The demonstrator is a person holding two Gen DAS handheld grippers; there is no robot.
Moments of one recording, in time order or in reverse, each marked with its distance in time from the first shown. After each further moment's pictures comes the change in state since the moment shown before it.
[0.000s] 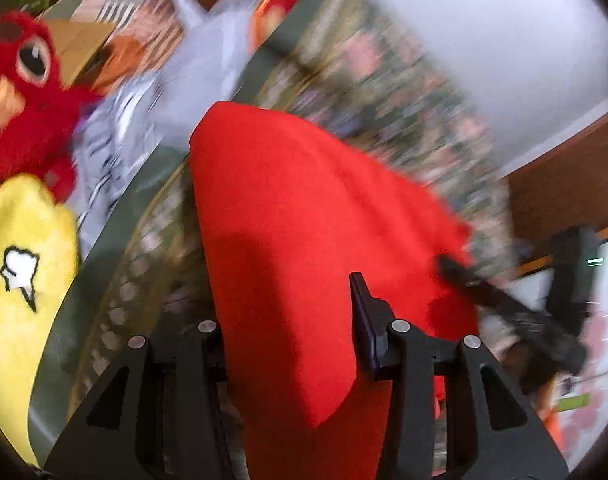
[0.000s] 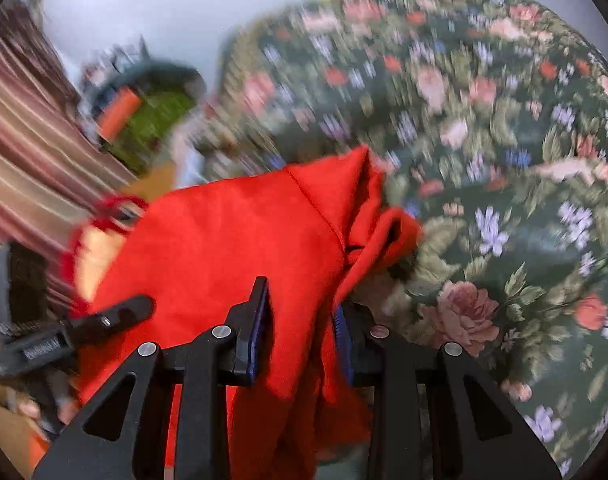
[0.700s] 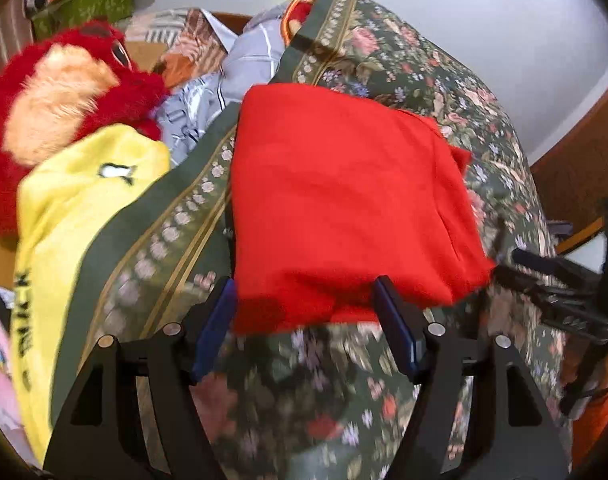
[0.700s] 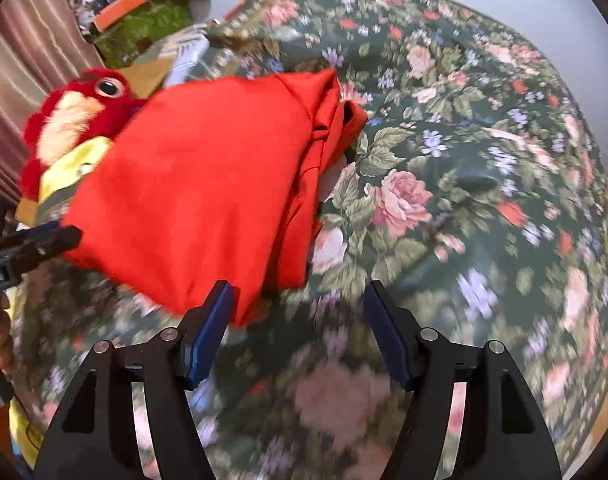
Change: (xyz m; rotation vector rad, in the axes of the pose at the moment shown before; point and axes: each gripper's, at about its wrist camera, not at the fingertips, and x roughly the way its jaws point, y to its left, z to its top) left arm -0.073 -0.017 -0.107 0.087 -0.133 0.165; right arm -0.093 0.019 -0.084 -0.223 0.075 -0.172
